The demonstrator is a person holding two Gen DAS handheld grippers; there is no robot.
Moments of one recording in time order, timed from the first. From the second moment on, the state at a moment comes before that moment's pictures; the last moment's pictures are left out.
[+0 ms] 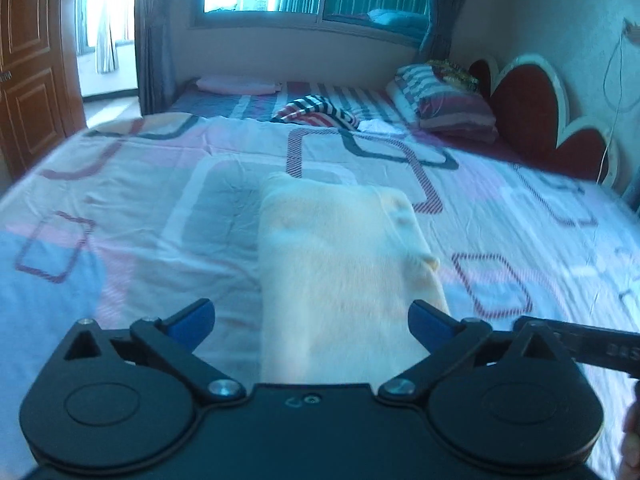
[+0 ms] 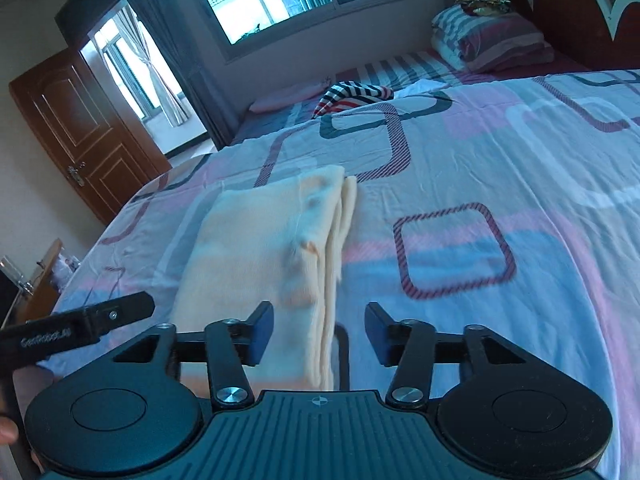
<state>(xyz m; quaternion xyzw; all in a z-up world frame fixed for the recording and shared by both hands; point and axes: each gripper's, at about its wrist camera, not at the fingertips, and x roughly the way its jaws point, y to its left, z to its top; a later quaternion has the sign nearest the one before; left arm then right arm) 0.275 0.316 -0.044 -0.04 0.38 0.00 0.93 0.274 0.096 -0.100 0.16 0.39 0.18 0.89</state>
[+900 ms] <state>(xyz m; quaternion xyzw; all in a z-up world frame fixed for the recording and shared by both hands) 0.059 0.262 0.067 -0.01 0.31 0.11 0.95 0.042 0.075 0.002 0.08 0.26 0.22 0.94</state>
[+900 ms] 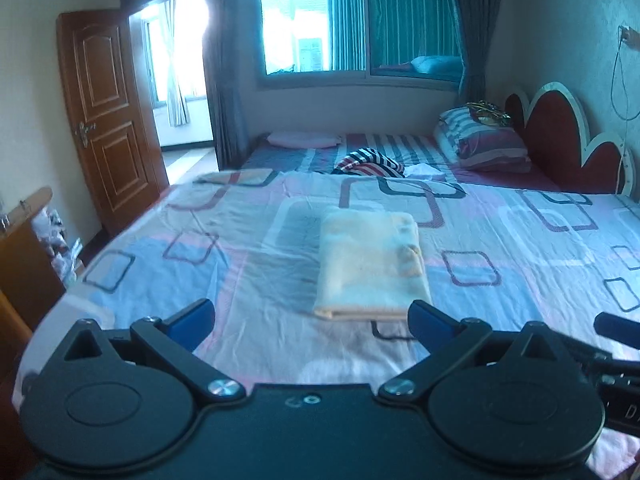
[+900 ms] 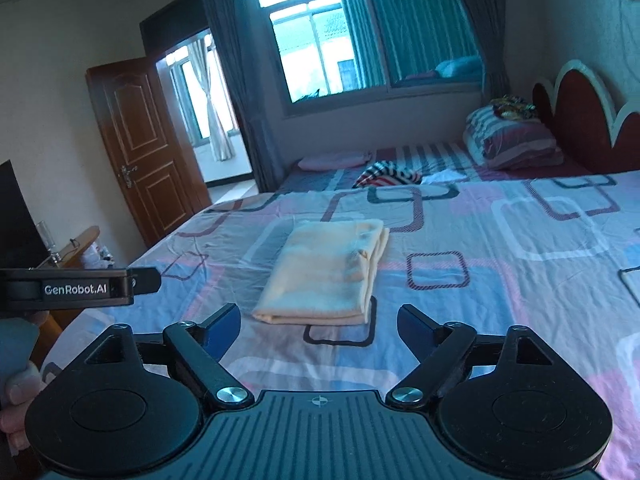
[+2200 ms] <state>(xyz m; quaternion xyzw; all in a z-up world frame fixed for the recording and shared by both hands) -0.008 0.248 0.083 -0.01 0.29 0.11 0.95 -0.026 0.052 0.026 0.09 0.20 0.18 0.96</state>
